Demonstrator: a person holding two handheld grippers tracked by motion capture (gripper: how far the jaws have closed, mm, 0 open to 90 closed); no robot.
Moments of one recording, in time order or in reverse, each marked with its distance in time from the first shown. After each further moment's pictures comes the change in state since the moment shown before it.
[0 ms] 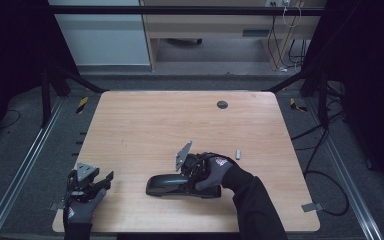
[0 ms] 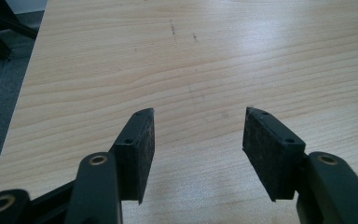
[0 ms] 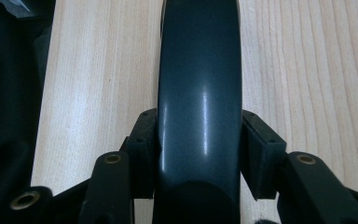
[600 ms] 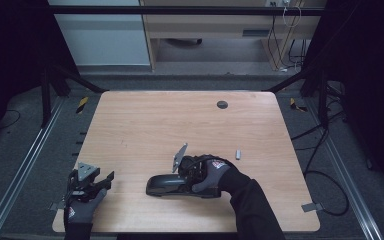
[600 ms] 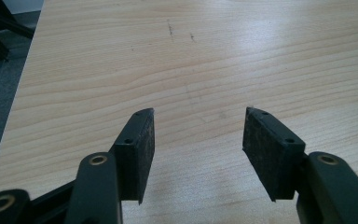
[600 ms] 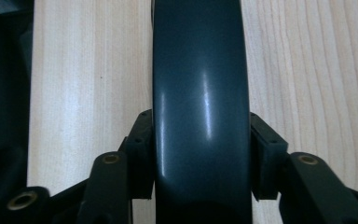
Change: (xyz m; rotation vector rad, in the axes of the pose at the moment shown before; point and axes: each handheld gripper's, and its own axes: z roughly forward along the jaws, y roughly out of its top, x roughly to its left) left arm -0.001 0.001 0.001 0.000 -0.003 0.001; right arm 0.003 0.004 0.009 0.068 -0.024 0.052
